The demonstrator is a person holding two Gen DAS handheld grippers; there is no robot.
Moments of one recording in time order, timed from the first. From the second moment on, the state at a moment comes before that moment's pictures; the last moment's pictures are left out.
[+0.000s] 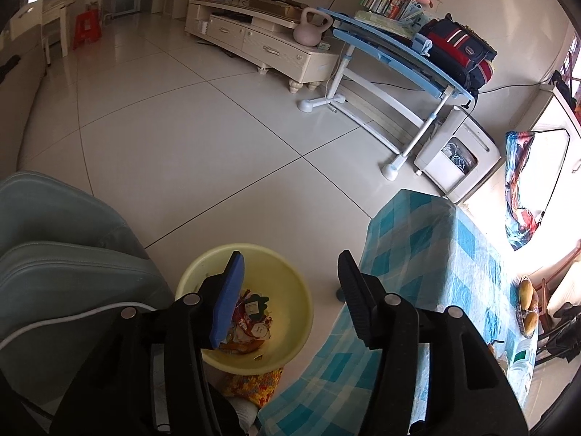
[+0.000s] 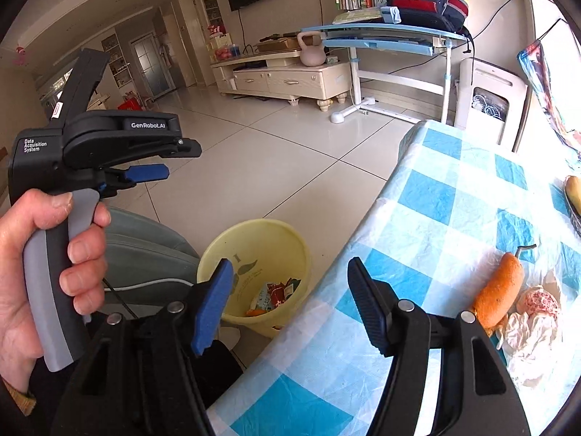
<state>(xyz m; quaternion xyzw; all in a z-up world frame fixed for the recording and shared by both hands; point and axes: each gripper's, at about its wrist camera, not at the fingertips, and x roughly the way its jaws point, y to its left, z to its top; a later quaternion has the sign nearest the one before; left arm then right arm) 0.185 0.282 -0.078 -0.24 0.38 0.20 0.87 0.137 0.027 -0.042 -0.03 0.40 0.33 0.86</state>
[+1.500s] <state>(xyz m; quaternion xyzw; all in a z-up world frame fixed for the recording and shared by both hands) 0.215 0.042 -0.079 0.02 0.44 -0.01 0.90 0.153 -0.129 -0.043 -0.03 0.41 0.19 0.89</state>
